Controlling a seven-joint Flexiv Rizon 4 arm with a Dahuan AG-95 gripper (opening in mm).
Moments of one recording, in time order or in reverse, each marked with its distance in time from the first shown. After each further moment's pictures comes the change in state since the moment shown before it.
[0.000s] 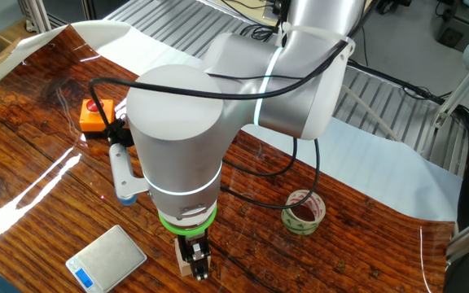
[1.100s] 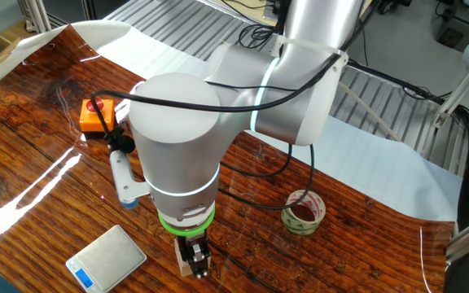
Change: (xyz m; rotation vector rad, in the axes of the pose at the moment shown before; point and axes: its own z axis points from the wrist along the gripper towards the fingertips) arm -0.002 -0.004 0.017 -0.022 -0.002 -0.067
